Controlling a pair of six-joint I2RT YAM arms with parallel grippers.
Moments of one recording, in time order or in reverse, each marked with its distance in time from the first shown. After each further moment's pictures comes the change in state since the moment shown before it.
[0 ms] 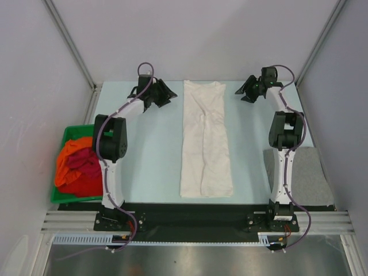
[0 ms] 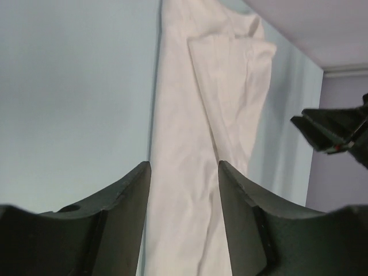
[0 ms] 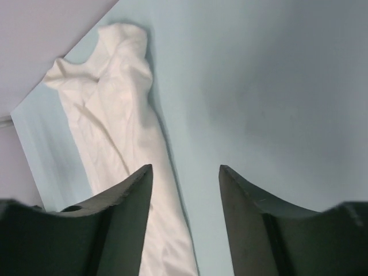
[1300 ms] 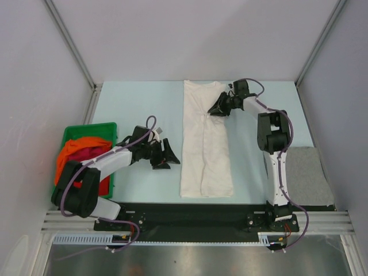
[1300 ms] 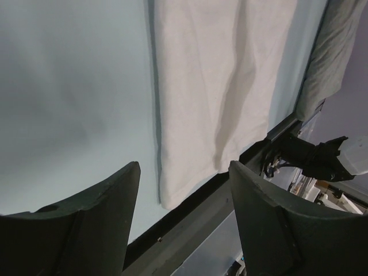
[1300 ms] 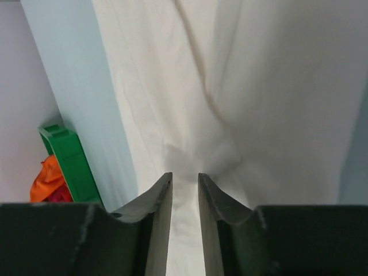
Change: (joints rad) left arm -0.152 -0.855 -1.062 -0.150 0.302 0.145; right arm 0.207 -0.080 -0.335 0.196 -0.251 0.080
